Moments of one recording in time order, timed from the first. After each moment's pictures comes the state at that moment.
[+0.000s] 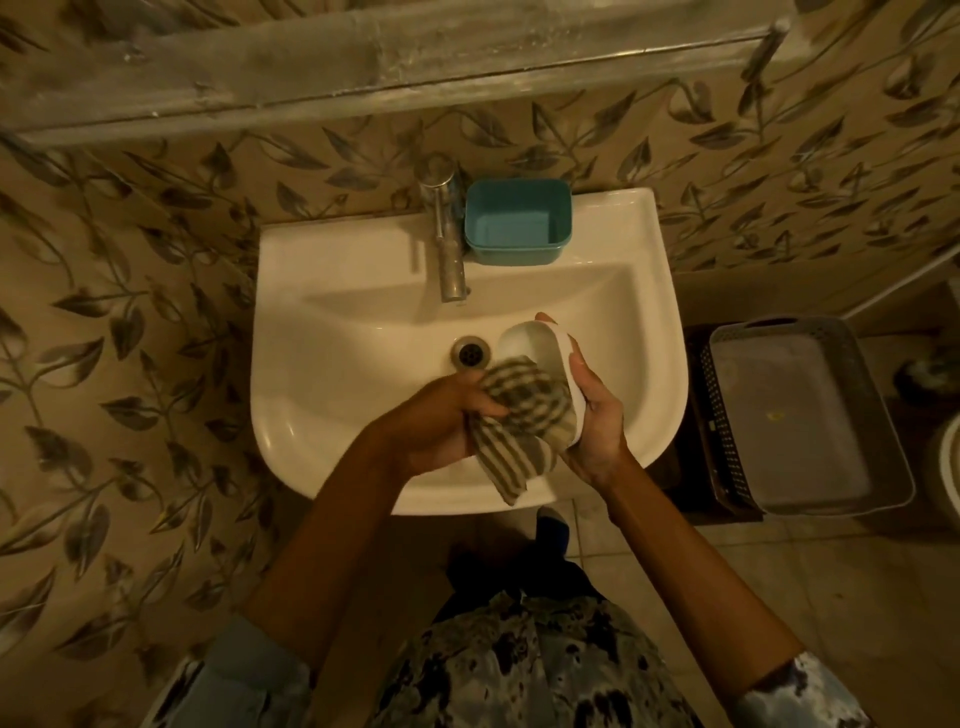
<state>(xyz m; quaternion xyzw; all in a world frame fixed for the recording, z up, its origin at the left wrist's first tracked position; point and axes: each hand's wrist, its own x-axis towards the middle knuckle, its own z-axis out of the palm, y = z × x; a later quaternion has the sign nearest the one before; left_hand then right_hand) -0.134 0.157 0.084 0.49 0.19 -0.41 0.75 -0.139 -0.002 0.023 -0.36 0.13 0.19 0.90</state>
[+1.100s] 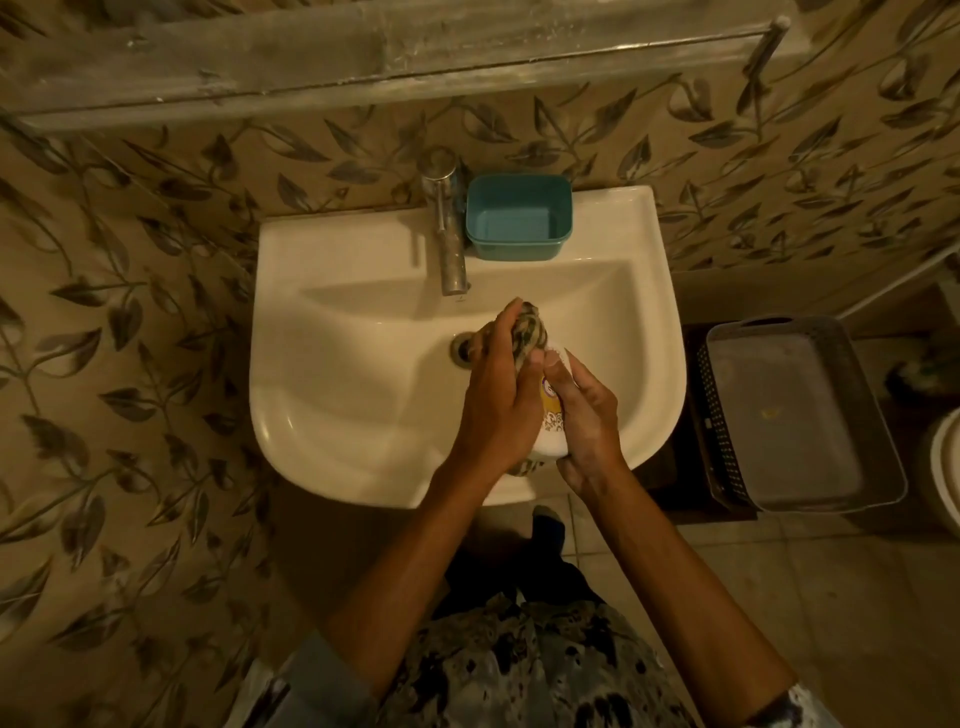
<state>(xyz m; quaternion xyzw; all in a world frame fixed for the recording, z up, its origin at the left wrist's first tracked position) -0.148 0.101 0.059 0.84 0.06 -0.04 0.54 -0.154 0.009 0.024 -0.50 0.24 0.11 0.83</state>
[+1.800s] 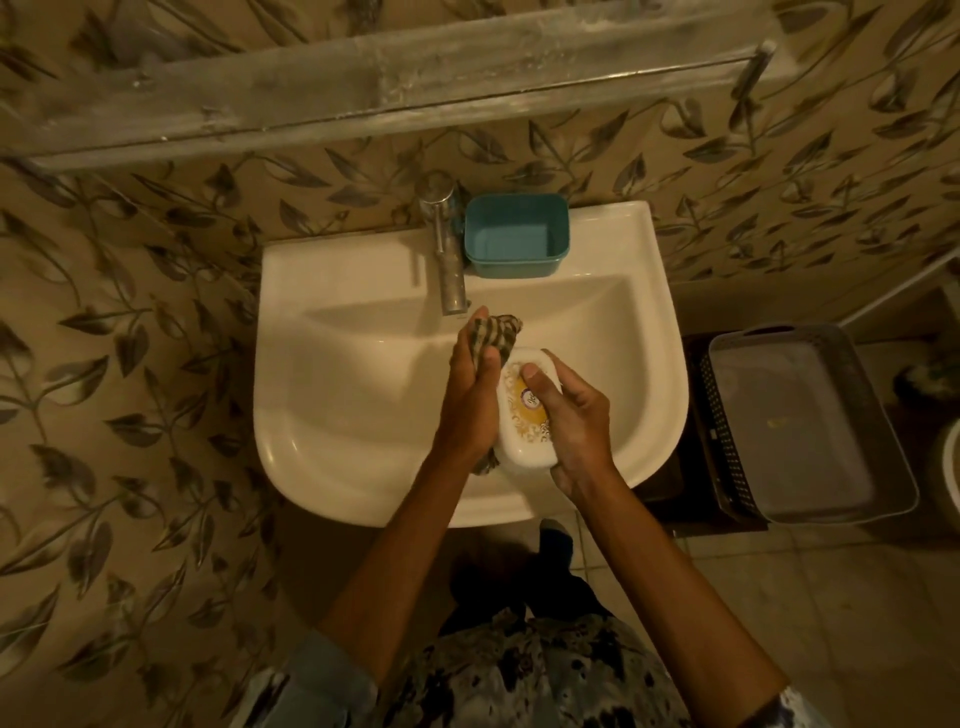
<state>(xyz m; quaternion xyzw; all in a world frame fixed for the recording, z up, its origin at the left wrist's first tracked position) -0.124 0.124 0.042 0.74 0.13 -0.06 0.66 -0.140 0.019 0.015 -0.53 0.25 0.08 0.81</state>
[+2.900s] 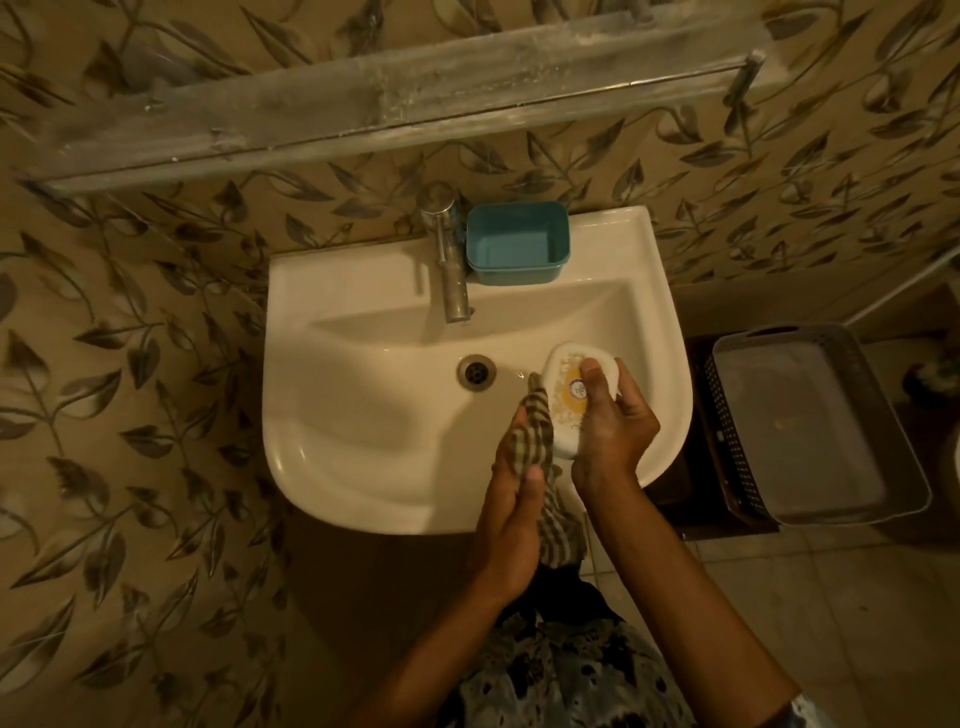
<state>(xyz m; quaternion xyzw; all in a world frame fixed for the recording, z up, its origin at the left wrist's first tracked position) -0.227 0.100 0.056 0.67 0.15 -0.14 0.71 -0.138 0.010 0.018 -0.49 0.40 -0.10 0.77</state>
